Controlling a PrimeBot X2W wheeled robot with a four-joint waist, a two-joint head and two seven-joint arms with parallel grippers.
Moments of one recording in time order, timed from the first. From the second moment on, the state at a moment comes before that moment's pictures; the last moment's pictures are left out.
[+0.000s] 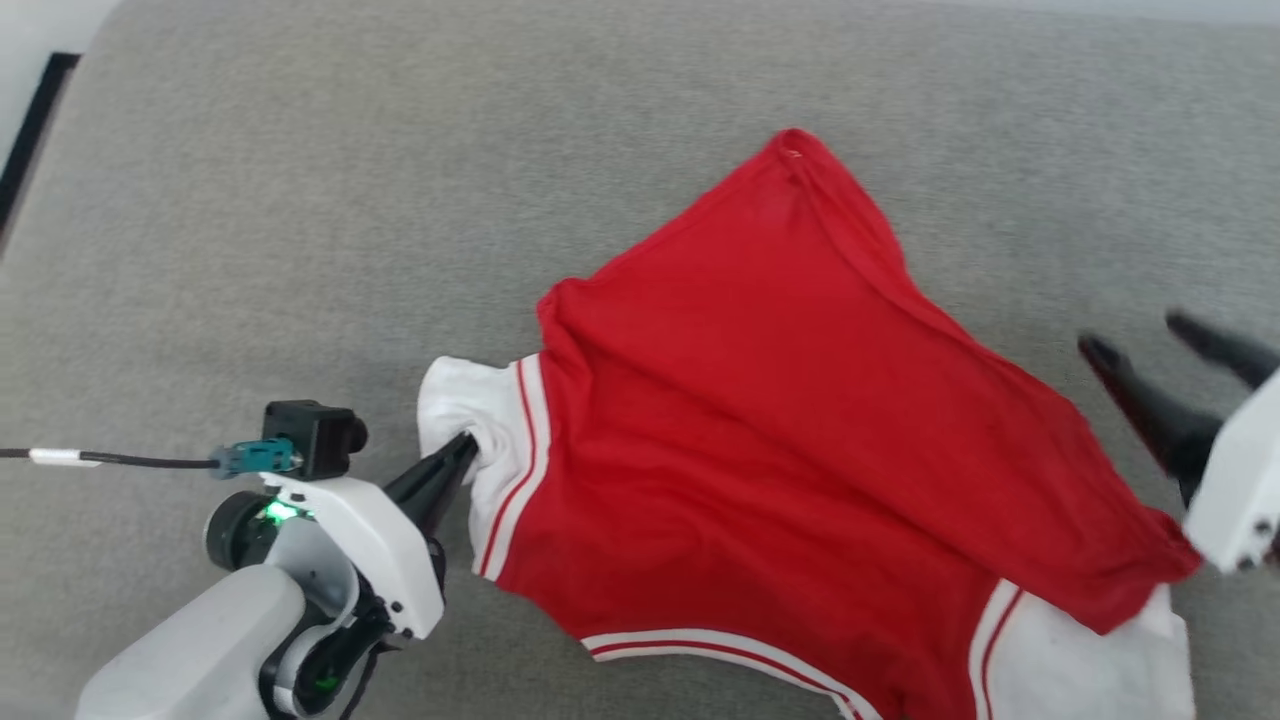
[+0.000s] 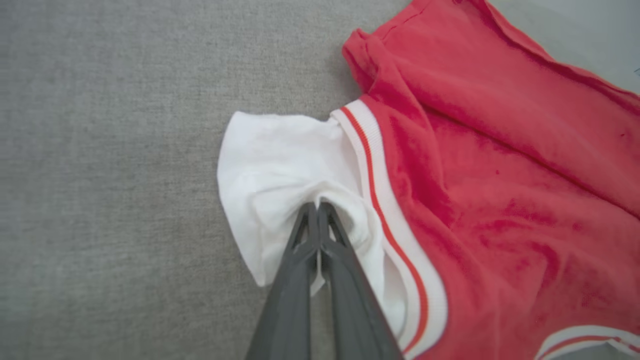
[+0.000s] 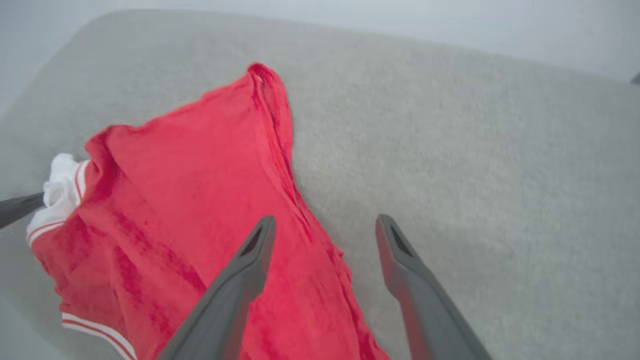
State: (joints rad) left arm -0.54 0.65 -0.96 0.27 -1.13 0.04 -0.09; right arm -0.22 -0.30 -0.13 -0.46 0.52 0.13 1.01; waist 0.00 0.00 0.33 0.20
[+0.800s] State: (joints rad) left arm -0.69 0.44 -1.02 0.41 -1.09 -0.08 -0.09; right arm -0.84 -0.49 0.28 0.32 0.53 0.13 0.84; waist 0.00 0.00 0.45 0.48
